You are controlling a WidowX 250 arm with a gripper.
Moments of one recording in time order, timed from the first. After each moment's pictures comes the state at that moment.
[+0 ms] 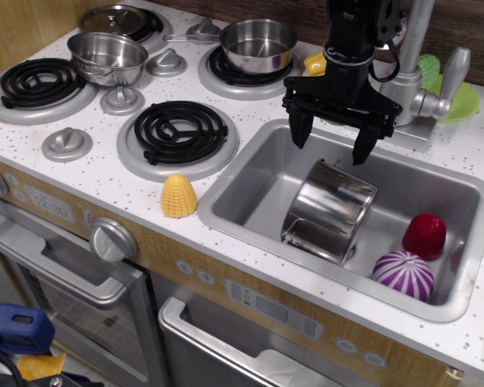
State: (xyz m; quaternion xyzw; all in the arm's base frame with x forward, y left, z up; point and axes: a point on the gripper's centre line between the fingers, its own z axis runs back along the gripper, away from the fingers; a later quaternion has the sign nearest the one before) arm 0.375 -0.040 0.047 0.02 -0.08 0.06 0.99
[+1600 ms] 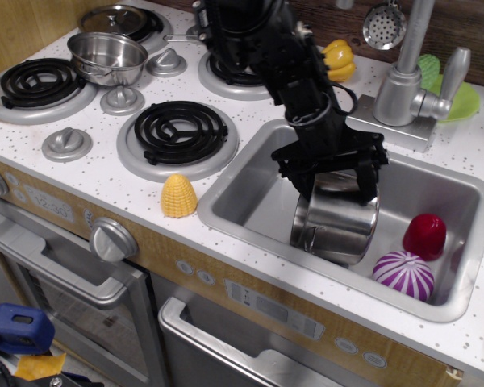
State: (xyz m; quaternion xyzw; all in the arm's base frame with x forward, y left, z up) arm 0.360 -0.053 0.009 -0.21 -0.10 0.17 0.96
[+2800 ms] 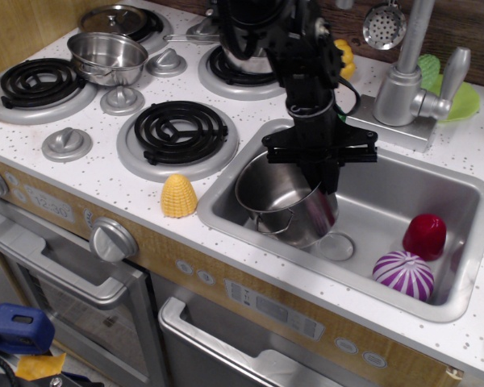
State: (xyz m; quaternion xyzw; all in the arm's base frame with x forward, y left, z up) arm 0.360 -0.047 0.009 -0.08 -0.11 0.15 0.98
